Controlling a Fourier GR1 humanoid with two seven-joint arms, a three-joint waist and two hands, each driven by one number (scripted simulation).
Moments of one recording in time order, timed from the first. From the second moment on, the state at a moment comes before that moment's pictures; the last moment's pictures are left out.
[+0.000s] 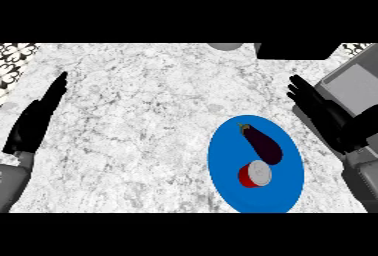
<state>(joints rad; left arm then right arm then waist) -0.26 0.59 -0.16 -1.36 0.07 0.14 0.06 -0.30 -0.57 0.26 -1.38 -0.48 0.08 0.01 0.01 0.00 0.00</state>
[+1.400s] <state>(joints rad) -0.09 0.48 -0.21 -1.36 0.05 0.17 -0.05 0.89 -0.22 0.05 -1.86 0.14 -0.54 -1.00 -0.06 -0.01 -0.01</state>
